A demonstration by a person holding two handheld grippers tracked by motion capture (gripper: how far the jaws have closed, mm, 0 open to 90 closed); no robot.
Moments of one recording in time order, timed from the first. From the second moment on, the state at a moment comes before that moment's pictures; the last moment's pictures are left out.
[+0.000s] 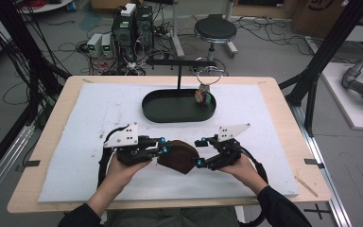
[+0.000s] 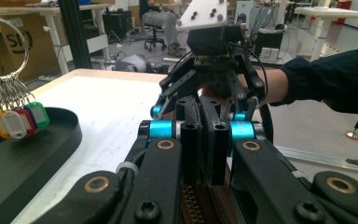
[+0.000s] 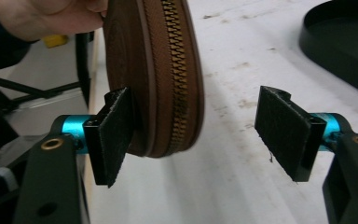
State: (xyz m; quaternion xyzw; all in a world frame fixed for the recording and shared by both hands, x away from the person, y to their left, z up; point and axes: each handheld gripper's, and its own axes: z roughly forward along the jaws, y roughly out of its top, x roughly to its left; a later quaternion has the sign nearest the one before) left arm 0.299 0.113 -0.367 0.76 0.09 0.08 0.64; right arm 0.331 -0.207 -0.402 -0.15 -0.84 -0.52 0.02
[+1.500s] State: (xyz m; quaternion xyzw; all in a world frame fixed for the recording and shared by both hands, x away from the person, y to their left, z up) left arm 0.319 0.110 -0.379 0.82 0.10 -0.04 0.56; right arm 0.325 -0.211 -0.395 -0.07 -0.85 -0.52 0.02
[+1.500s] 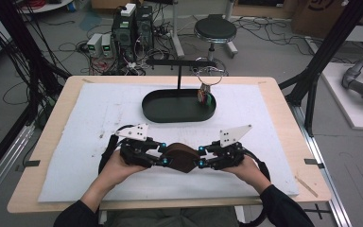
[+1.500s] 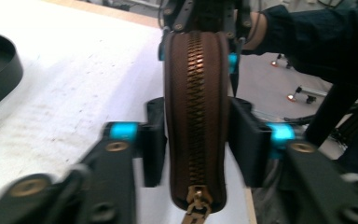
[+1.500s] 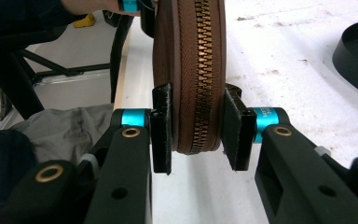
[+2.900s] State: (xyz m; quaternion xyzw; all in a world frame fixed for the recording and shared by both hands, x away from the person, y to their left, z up) left arm 0.369 0.132 -0.357 0.76 0.20 0.16 0.59; right arm 0.348 -0.294 -0.375 -0.27 -0.77 -0.56 -0.16
